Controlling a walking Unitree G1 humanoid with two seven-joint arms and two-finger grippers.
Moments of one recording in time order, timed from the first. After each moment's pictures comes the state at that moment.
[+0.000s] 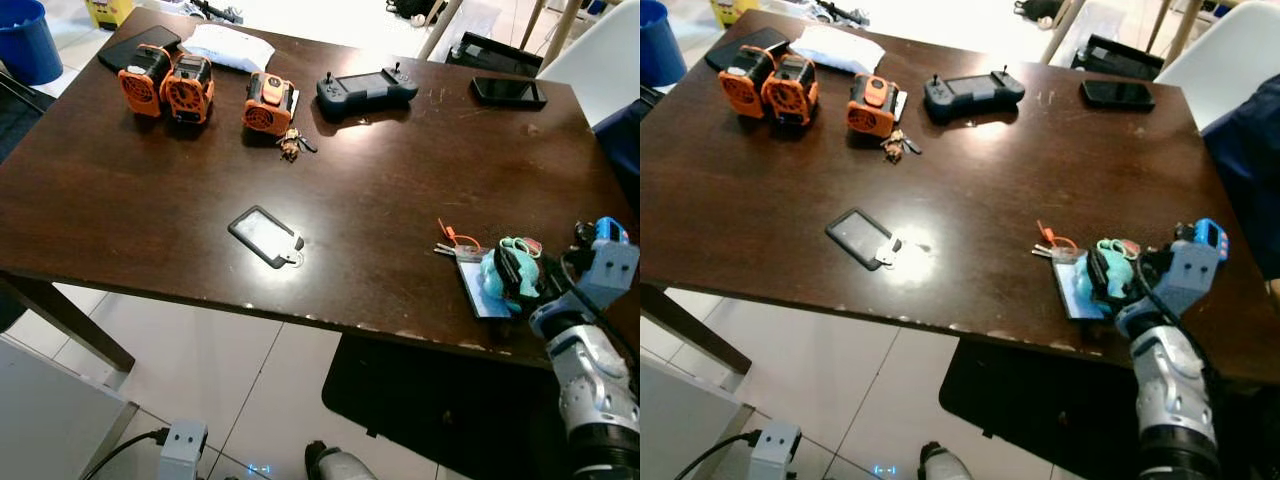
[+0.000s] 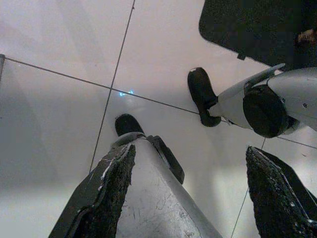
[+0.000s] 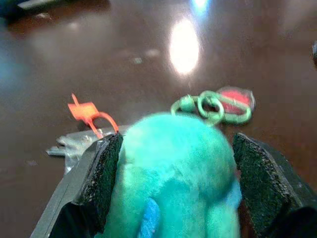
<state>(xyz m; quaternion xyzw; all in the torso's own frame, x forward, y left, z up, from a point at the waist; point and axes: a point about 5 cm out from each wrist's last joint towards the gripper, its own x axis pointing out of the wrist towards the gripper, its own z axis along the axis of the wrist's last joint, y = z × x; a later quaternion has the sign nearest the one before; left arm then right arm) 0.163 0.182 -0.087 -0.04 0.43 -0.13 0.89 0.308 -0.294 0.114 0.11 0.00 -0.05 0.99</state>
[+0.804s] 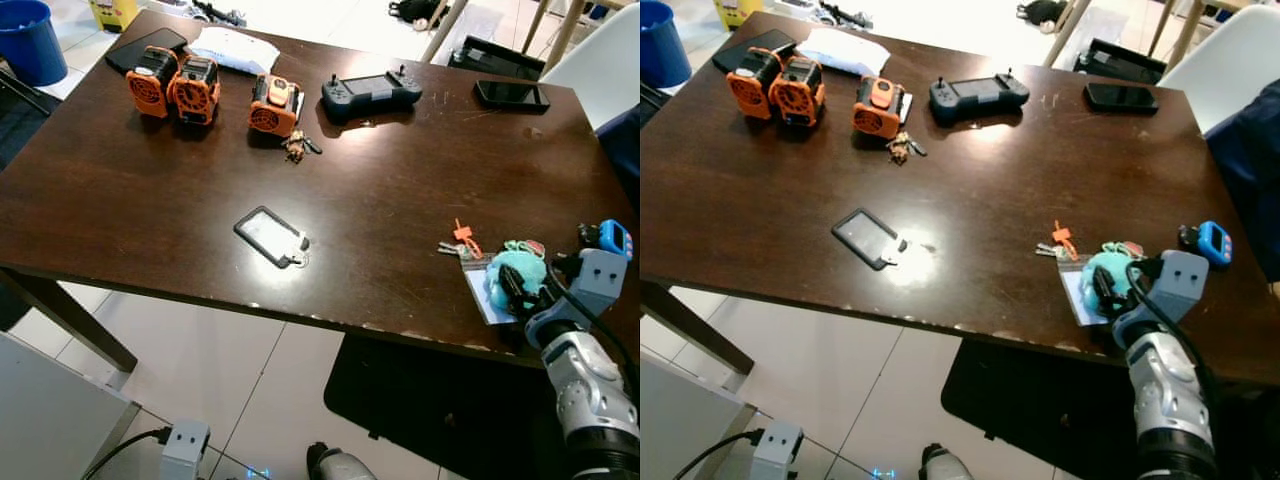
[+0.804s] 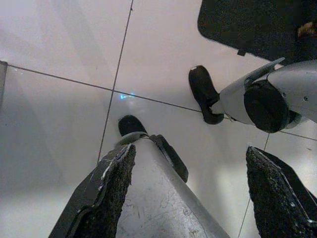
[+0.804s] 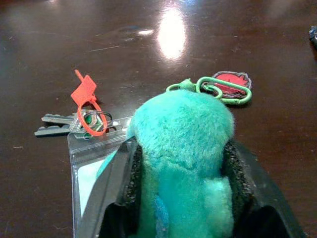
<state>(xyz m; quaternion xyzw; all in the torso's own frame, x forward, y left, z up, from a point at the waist) 0.160 0.182 -0.088 -0.02 0.44 -0.14 0.89 0.310 -0.293 0.111 0.09 0.03 -0.08 0.99</state>
